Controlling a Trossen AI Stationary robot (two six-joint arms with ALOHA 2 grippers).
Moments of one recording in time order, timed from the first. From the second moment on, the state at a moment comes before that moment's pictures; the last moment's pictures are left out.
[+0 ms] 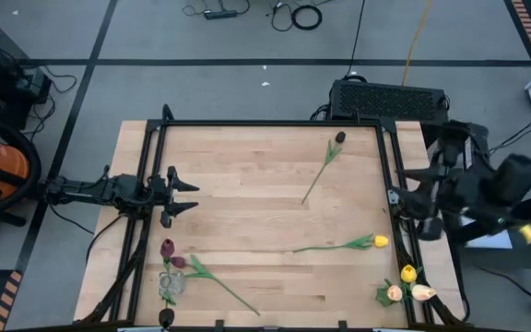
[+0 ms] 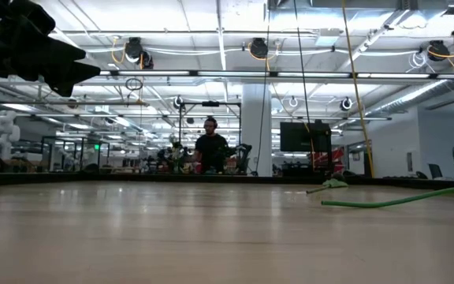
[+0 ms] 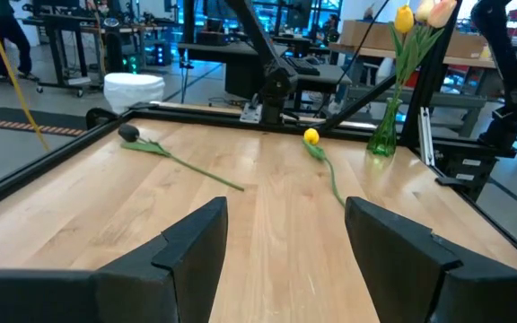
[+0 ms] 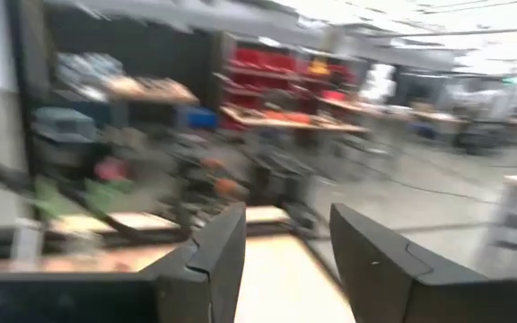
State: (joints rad) left arm -0.13 0.01 0.10 -0.15 -0.14 -0.10; right arm 1.21 0.90 1.12 0.44 1.55 -0.75
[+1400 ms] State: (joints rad) left arm -0.13 0.01 0.10 -0.15 -0.14 -0.10; right arm 0.03 1.42 1.13 0.06 0.31 0.18
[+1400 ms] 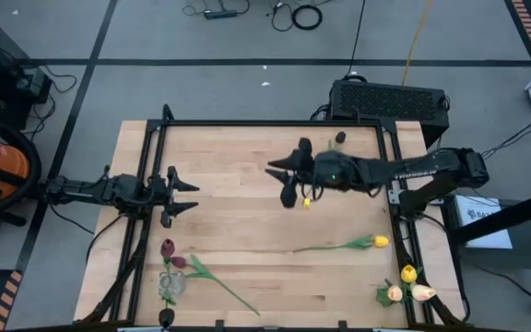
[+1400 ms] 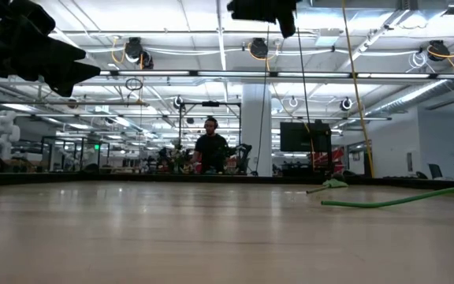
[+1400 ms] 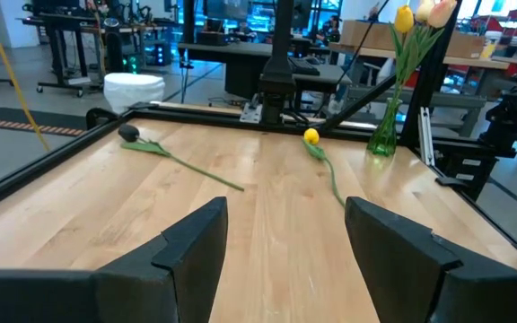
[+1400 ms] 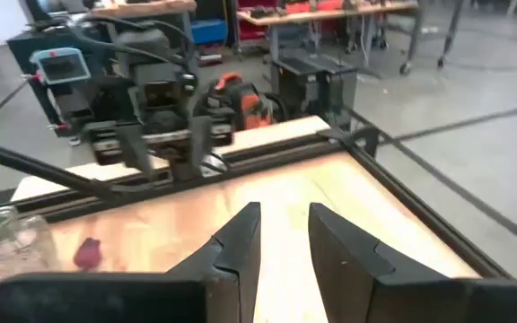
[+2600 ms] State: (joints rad) left arm -0.13 0.01 0.10 -0.15 -0.14 -0.10; right arm -0.30 1.57 1.23 -0.89 0.39 1.32
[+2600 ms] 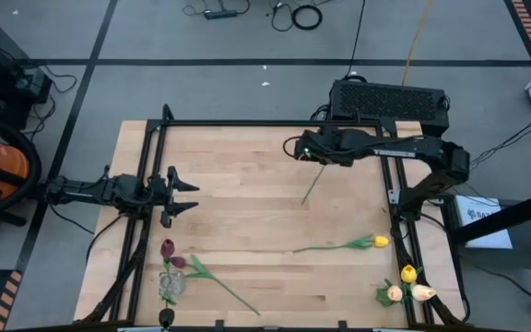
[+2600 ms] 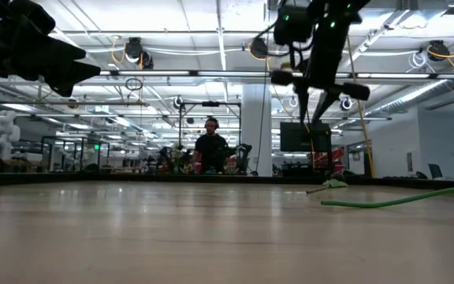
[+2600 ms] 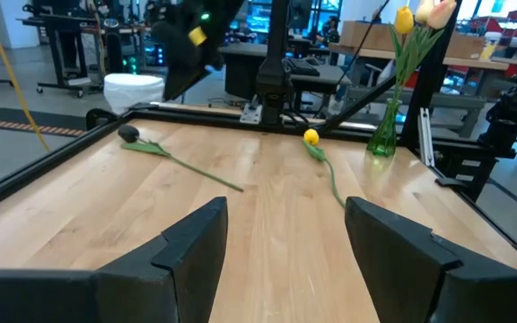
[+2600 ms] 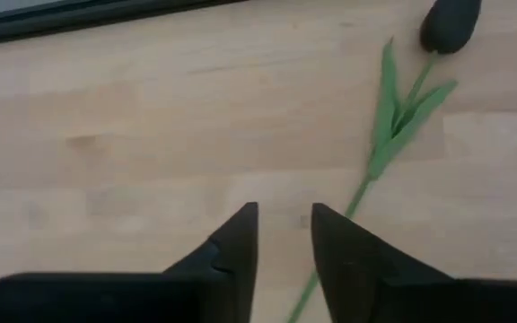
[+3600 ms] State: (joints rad) left arm -0.13 0.01 0.10 -0.14 -0.14 -0.10; right arm -0.66 1.73 0.89 -0.47 0.19 1.26
